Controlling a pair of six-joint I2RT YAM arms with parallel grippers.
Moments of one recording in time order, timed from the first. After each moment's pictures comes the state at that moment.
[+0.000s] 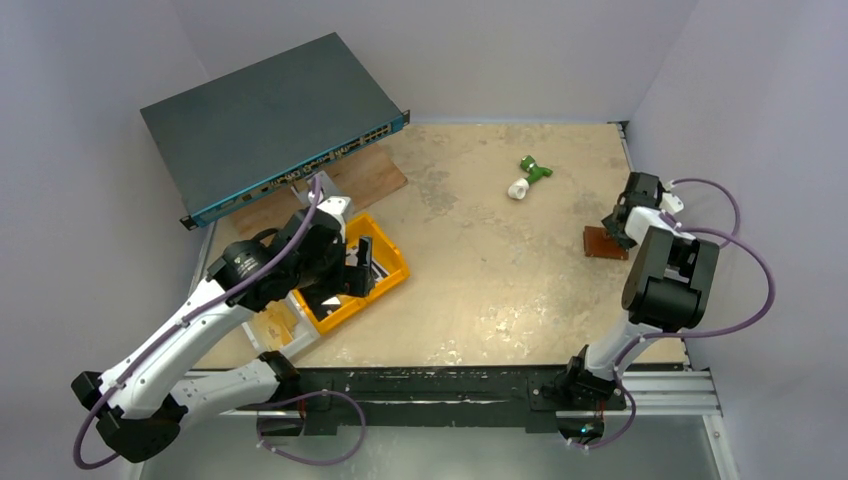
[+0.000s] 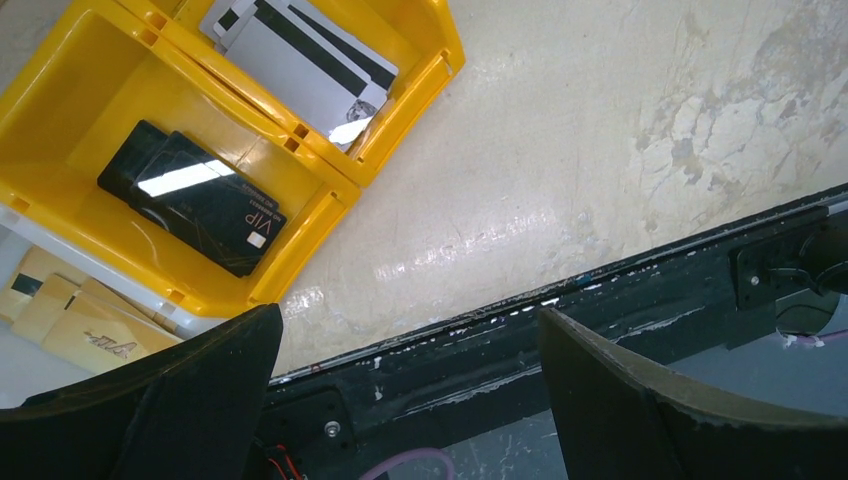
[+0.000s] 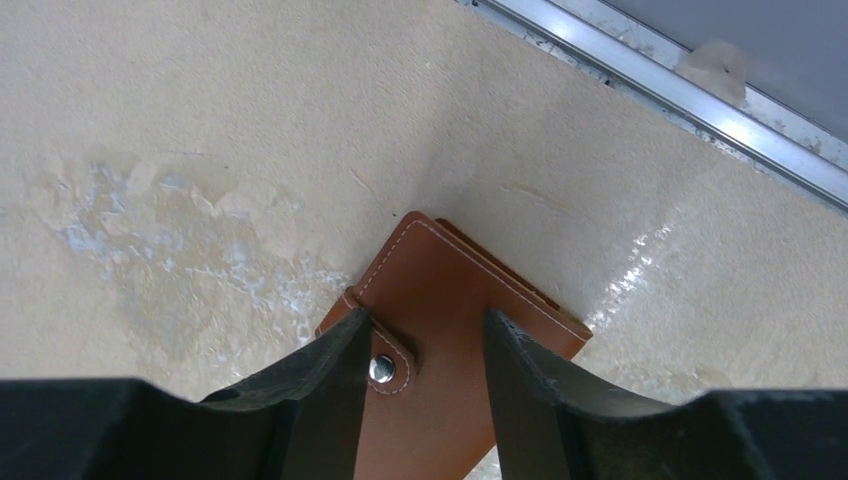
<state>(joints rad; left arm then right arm) -0.76 0.97 1.18 -1.11 -0.14 -0.56 -0.34 1.73 1.02 -0.26 0.34 0.68</state>
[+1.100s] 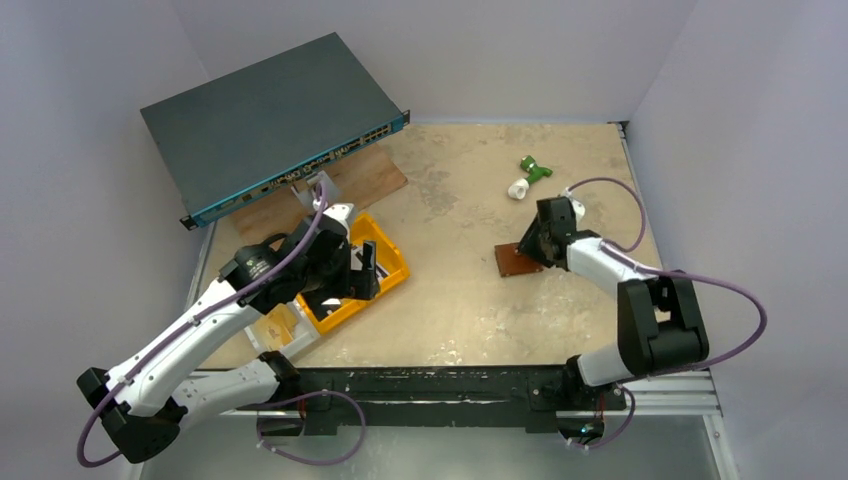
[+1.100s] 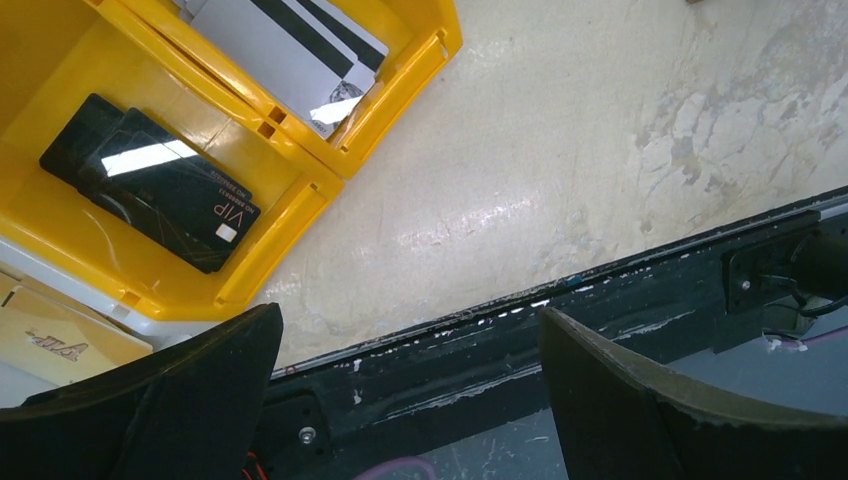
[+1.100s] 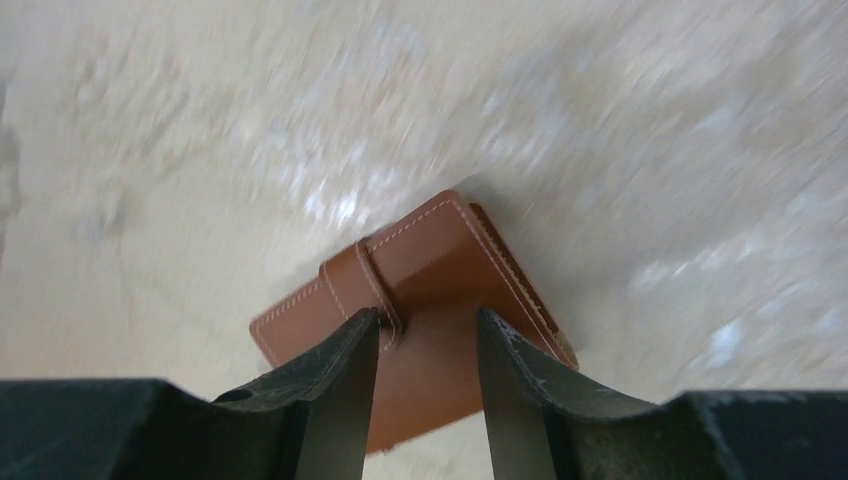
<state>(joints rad) -0.76 0.97 1.11 -1.06 -0.11 -0.62 0.17 1.49 0.77 -0.23 0.18 0.70</state>
